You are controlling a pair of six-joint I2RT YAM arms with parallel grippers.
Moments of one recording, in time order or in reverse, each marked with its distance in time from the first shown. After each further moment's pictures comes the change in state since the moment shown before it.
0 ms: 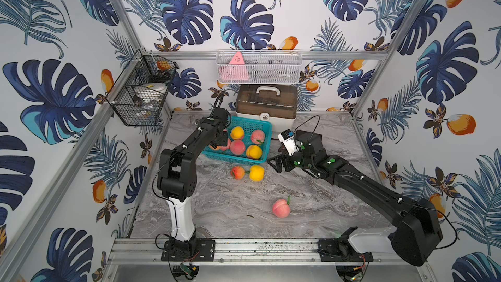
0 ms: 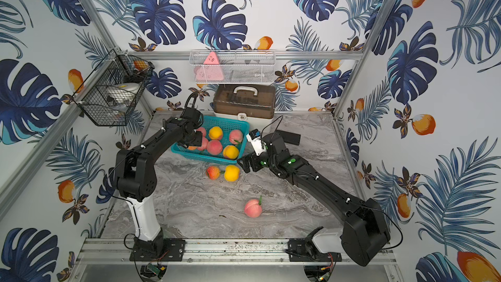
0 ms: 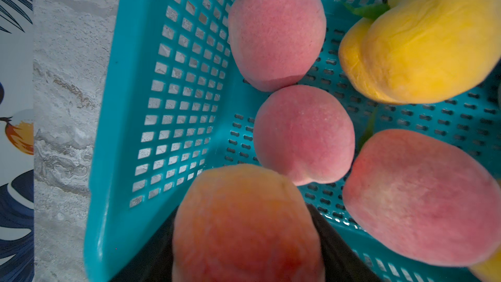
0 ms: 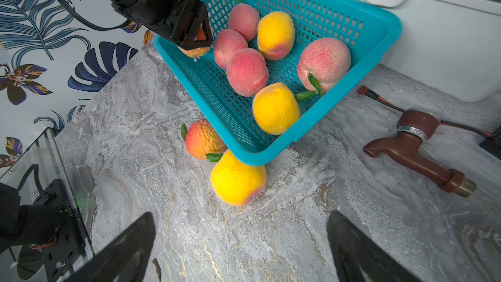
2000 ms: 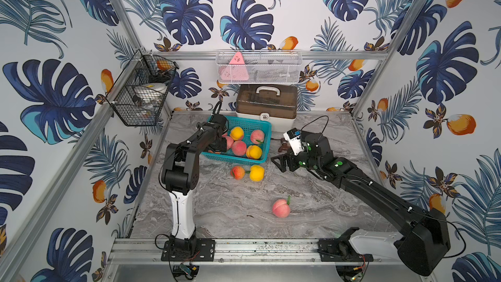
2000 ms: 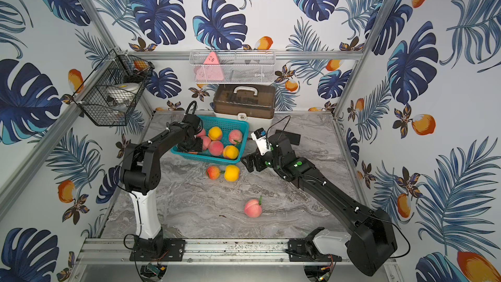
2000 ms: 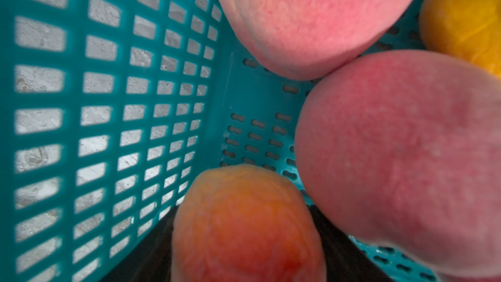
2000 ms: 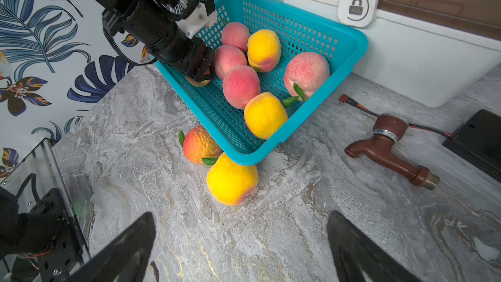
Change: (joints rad) left arm 0.039 0.095 -0.044 0.047 0.041 -0.003; right arm -0.022 -0.076 -0.019 -0.008 0.021 0.001
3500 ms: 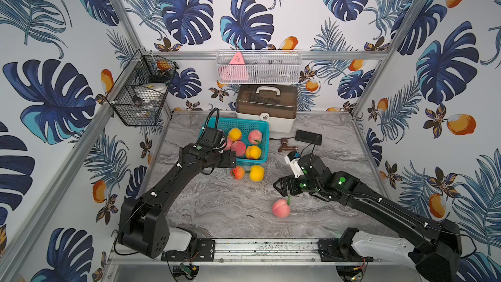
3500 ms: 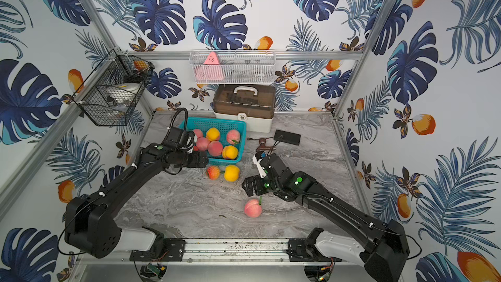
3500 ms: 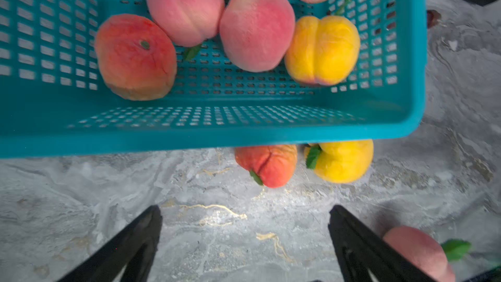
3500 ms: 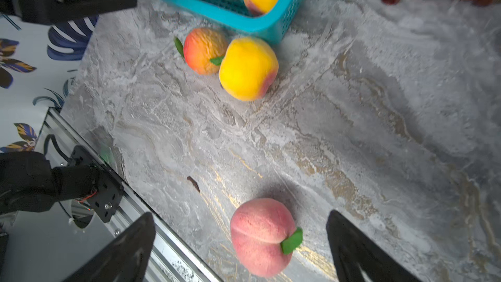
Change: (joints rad) left arm -0.153 -0.711 -0.496 0.039 0.337 -0.051; right arm 0.246 -0.151 -0.120 -0.323 0.167 0.355
